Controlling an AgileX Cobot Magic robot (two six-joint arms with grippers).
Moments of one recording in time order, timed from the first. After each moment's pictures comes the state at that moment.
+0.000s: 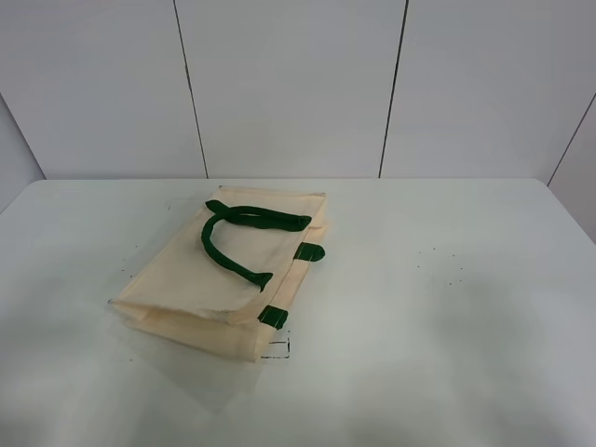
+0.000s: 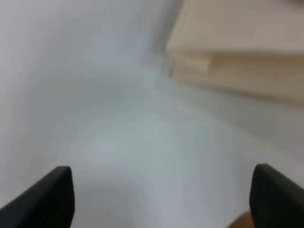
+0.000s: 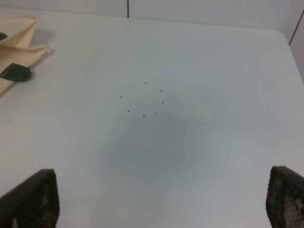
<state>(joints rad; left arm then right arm) -0.01 0.06 -0.50 0.01 1.06 0.03 0.03 0.00 -0.49 0.01 1.03 0.00</state>
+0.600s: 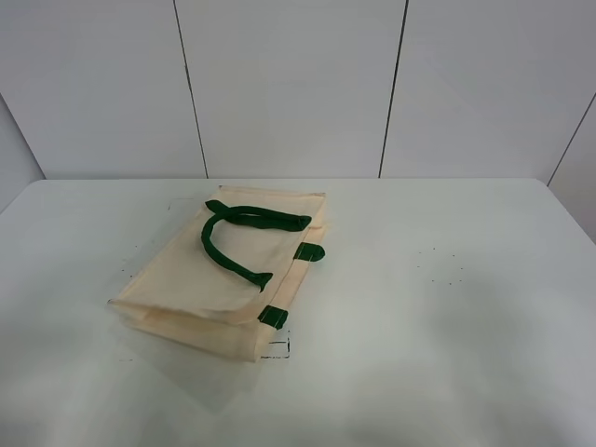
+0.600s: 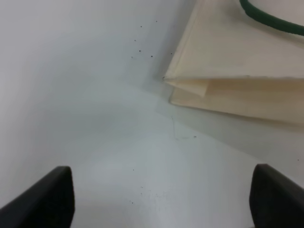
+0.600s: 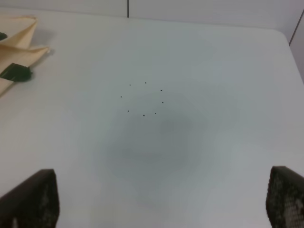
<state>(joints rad) -0.01 0.00 -0.50 0.01 1.06 0.03 0.03 0.00 -0.49 0.01 1.03 0.00</state>
